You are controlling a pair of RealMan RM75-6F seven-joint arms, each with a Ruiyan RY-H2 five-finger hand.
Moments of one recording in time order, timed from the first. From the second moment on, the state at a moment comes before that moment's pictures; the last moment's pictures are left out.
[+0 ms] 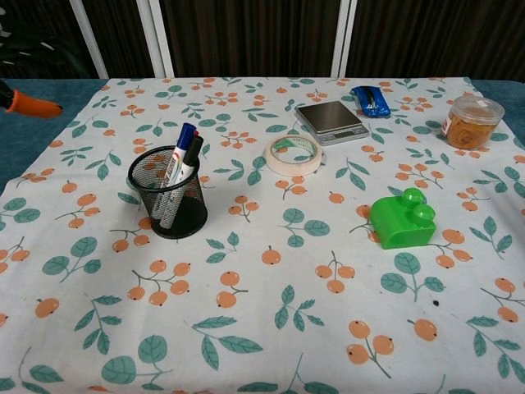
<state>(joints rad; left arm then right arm) -0.61 -1.07 -0.22 -1.89 1.01 0.89 -0.07 0.06 -1.15 0.08 -1.63 -1.47 1.49 -0.06</state>
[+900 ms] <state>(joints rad) -0.80 -1.38 -0.24 -1.91 0.68 1.07 0.29 0.06 -1.14 0.08 -1.64 -1.47 1.49 -0.05</state>
